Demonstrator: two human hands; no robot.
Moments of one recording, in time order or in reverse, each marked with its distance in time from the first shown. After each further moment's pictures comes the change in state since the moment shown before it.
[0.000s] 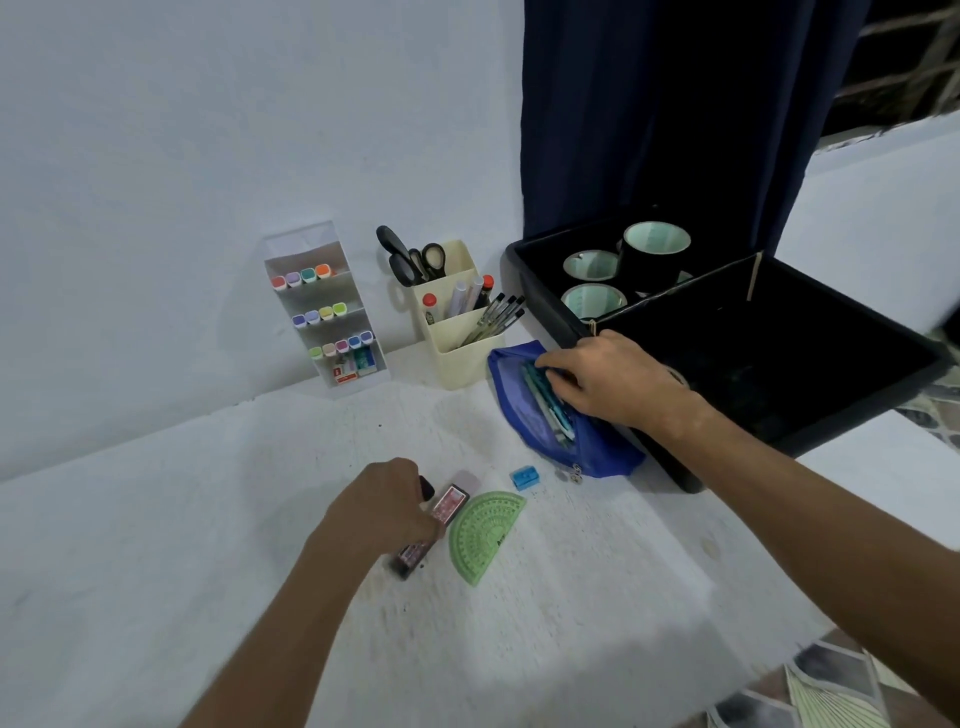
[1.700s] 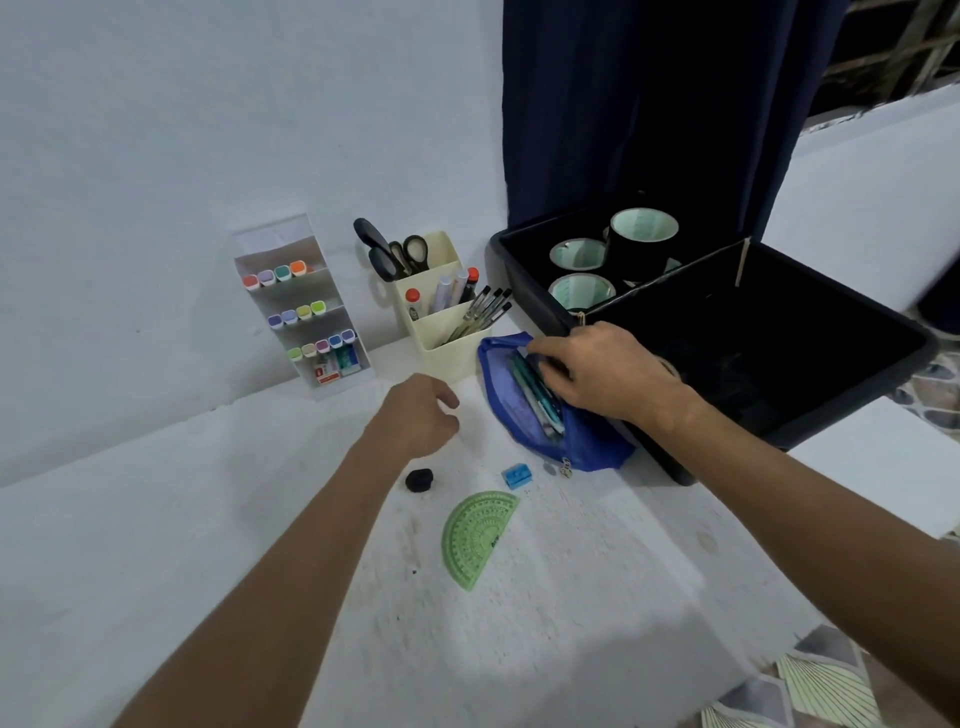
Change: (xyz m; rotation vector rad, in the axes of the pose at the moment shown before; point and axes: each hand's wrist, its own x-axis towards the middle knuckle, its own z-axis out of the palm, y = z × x) left_hand 0.080 0.040 -0.021 -0.234 0.154 0.053; right_hand 0.001 0.003 0.003 0.019 0.050 0.049
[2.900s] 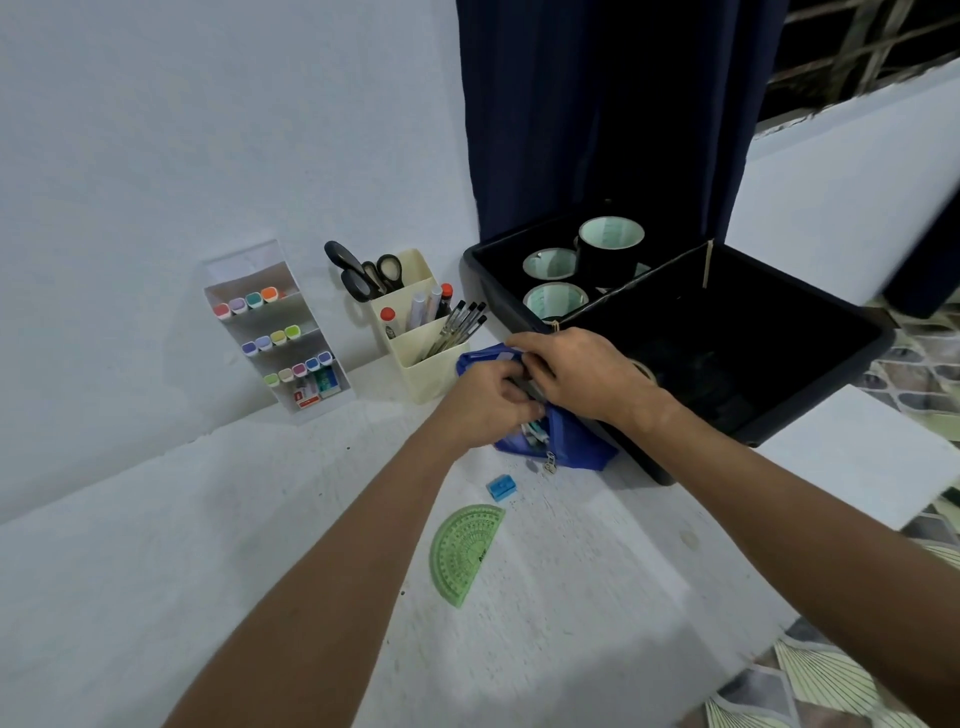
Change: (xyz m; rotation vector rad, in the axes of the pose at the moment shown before) left_hand -0.001 0.072 0.022 -0.399 -0.241 0.299; right_hand -0.001 -0.001 -0.006 0.139 0.061 0.087
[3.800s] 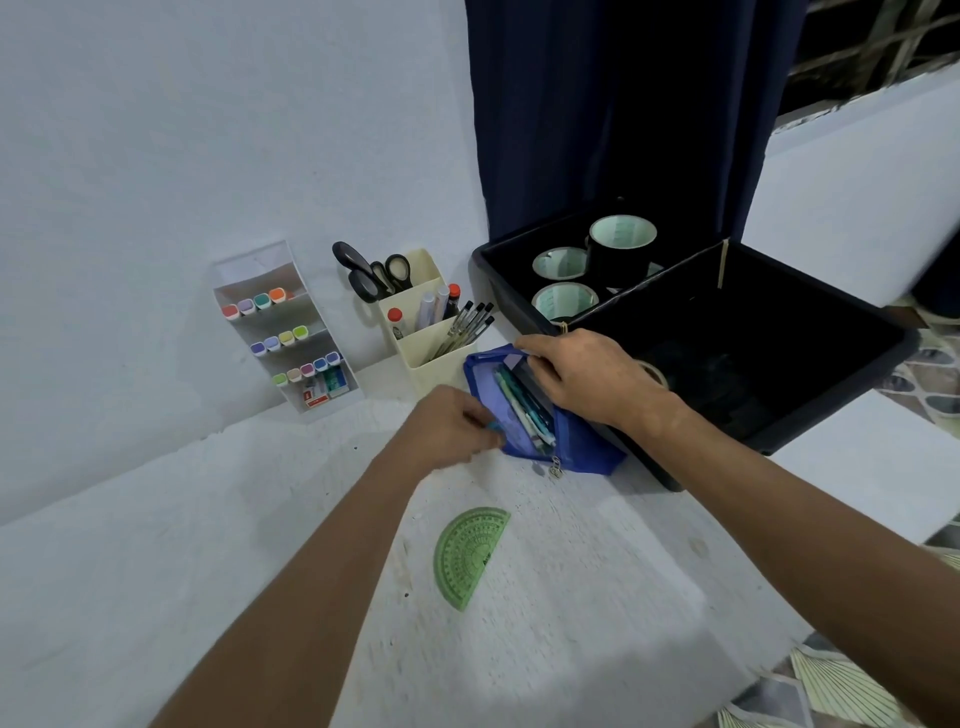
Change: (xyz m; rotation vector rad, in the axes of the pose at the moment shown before) left_hand -0.012 -0.035 -0.020 0.161 0.086 -0.165; right_hand 0.001 0.001 0.001 0.020 -0.013 0.013
